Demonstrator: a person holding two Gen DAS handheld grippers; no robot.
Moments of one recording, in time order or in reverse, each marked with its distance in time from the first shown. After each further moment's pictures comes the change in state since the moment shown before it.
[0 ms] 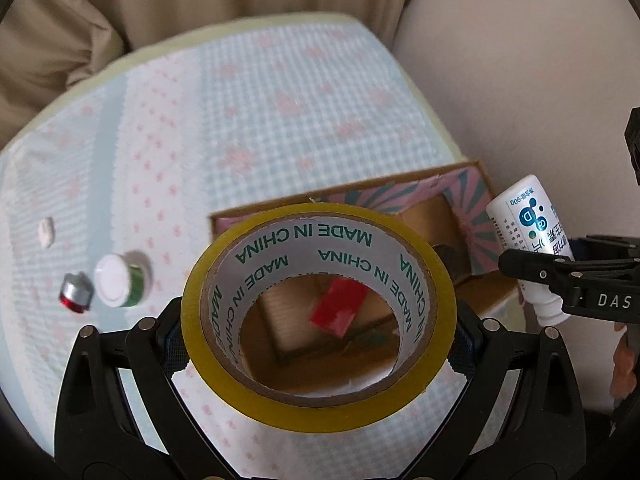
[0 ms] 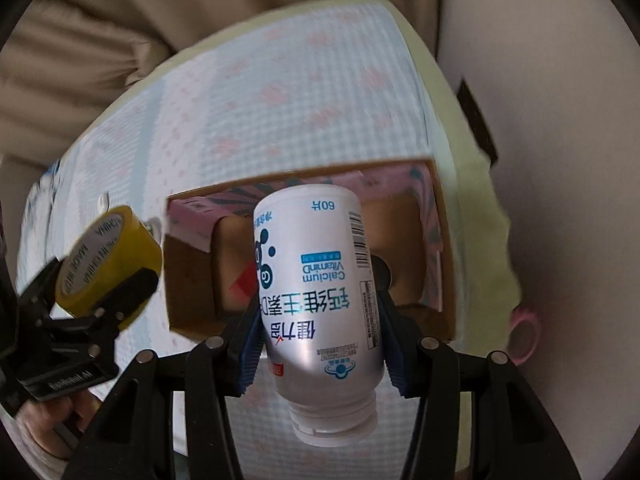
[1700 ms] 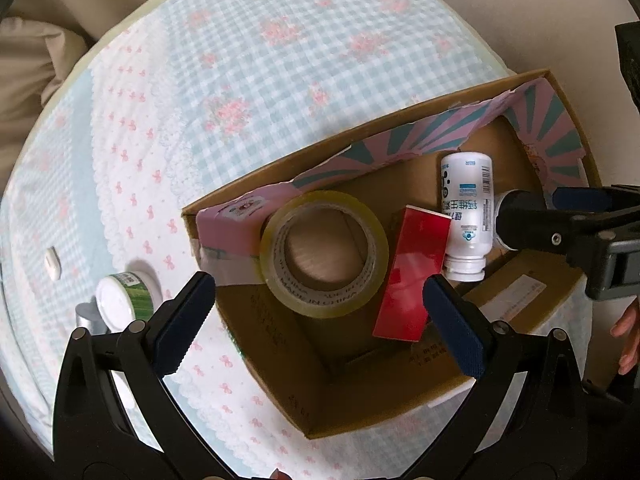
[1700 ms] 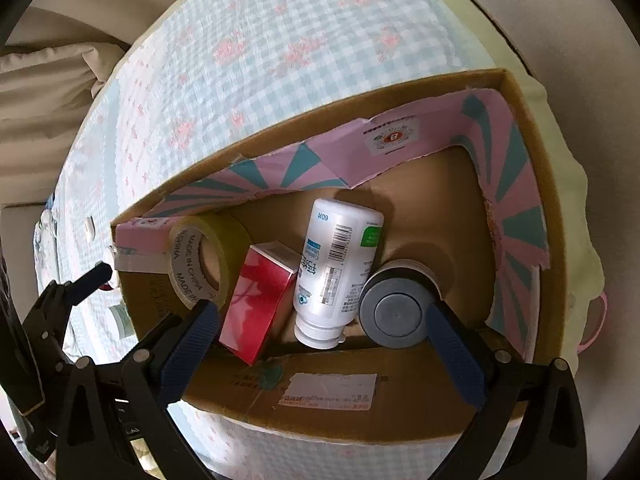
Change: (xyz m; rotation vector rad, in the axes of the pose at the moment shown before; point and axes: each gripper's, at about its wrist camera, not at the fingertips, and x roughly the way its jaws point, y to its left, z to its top) left arm 0.078 0.007 0.004 0.177 0.229 0.124; right arm 0.094 -0.019 0.029 0.150 0.141 0.098
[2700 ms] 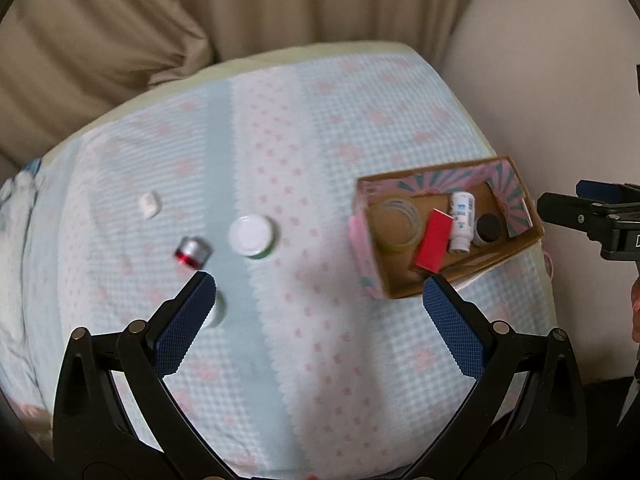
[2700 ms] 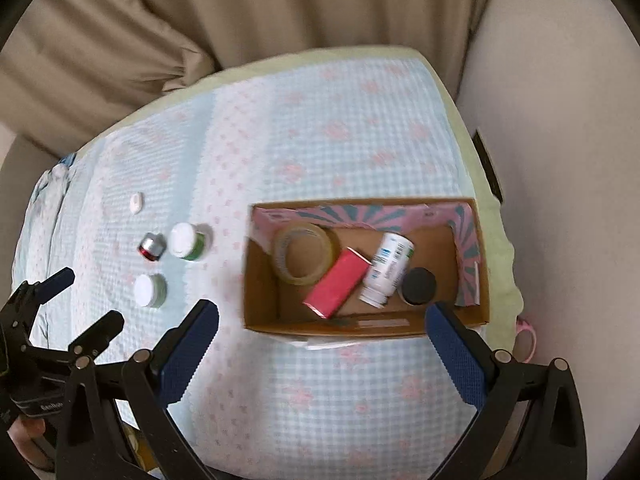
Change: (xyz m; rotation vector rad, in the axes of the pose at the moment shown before) left arm -0.200 0.115 -0.160 -0.244 -0.308 0.025; right arm -0.142 0.147 -0.113 -0.280 -0.303 -0.157
